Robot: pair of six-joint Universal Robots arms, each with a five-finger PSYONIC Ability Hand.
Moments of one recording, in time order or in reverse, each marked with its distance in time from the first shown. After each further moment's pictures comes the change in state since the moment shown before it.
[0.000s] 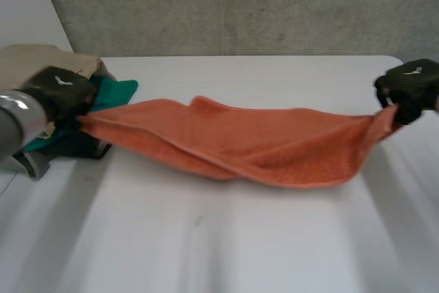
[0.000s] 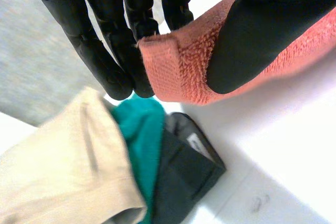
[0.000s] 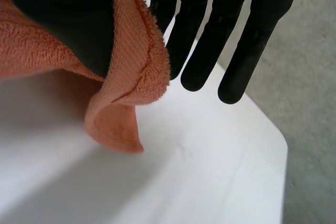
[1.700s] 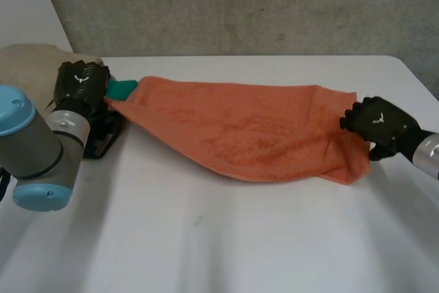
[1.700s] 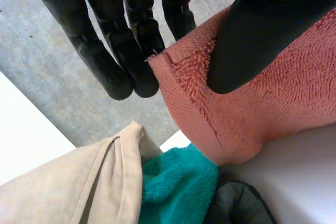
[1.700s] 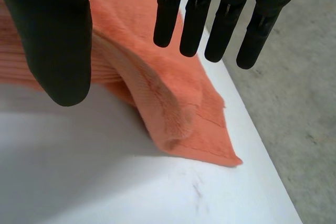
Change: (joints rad) left arm -0.066 -0.238 -0.204 0.867 -0.132 -0.268; right arm -0.161 0.175 0.353 -0.559 -0.497 -0.360; left_hand 0.000 0.005 0.006 0.004 0.000; right_hand -0.574 -0.637 -0.646 -0.658 -0.646
